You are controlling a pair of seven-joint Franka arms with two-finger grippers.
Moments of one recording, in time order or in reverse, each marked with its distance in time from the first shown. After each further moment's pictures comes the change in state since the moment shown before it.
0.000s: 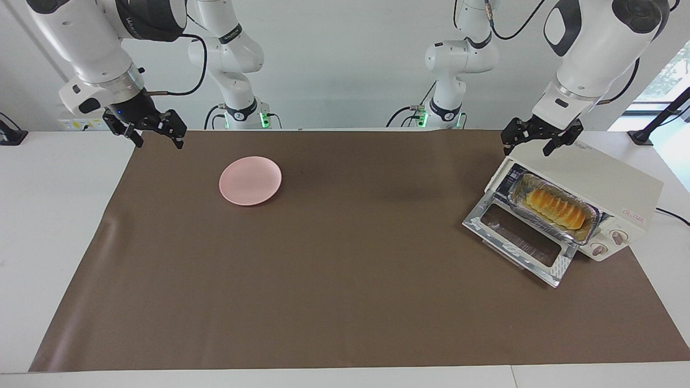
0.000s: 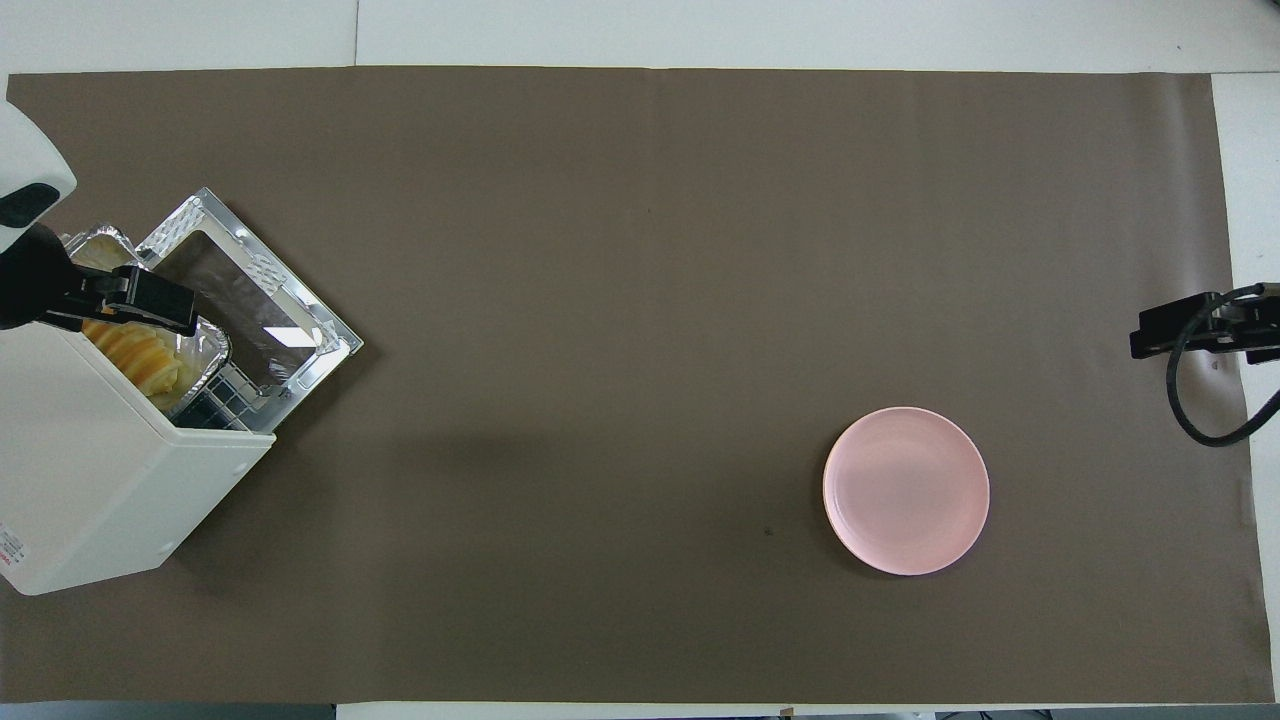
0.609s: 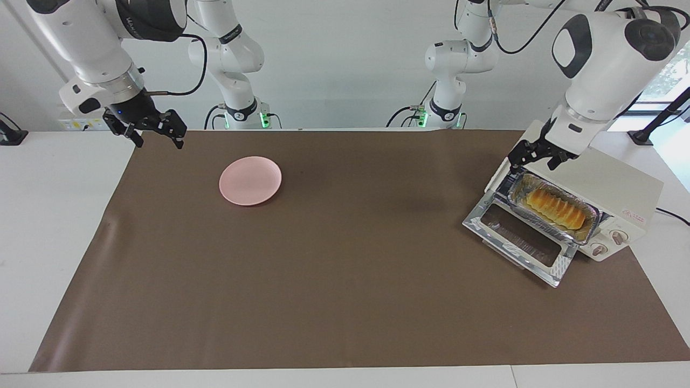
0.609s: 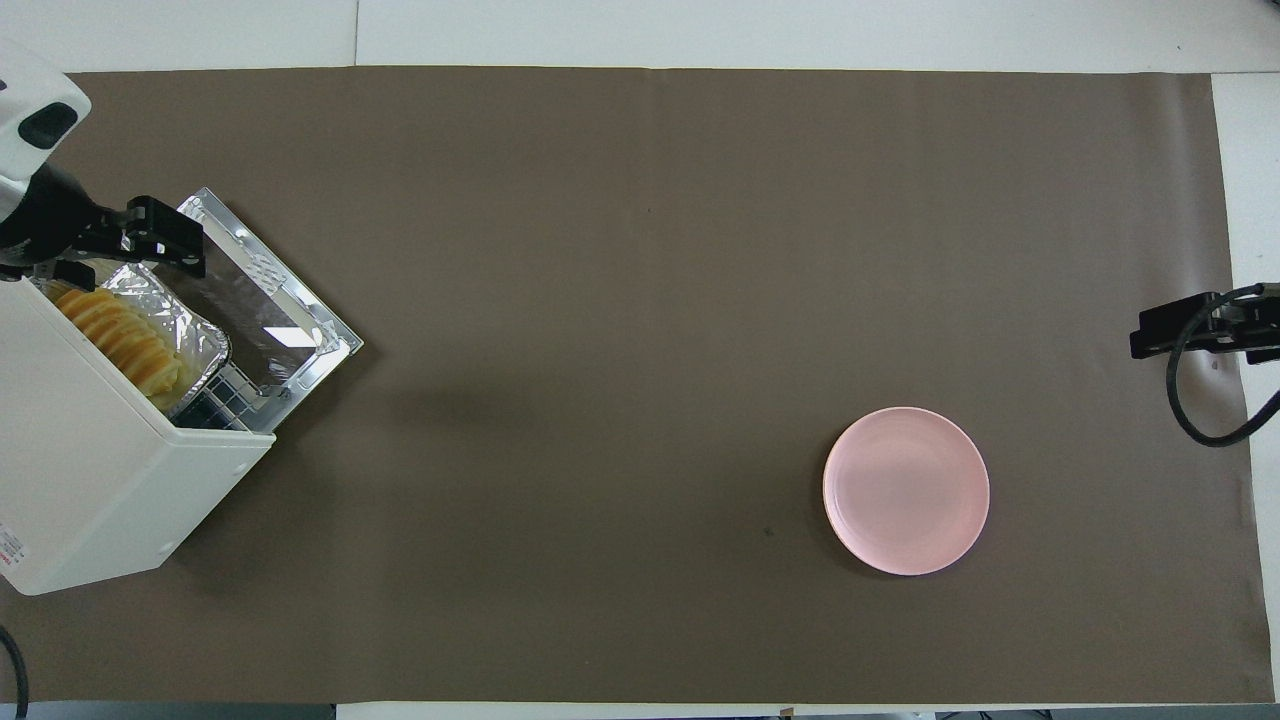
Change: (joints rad) left arm -0.002 0.230 0.009 0.212 0.043 -0.018 -0.202; right arm 0.000 0.000 0.000 0.000 0.000 0.000 0.000
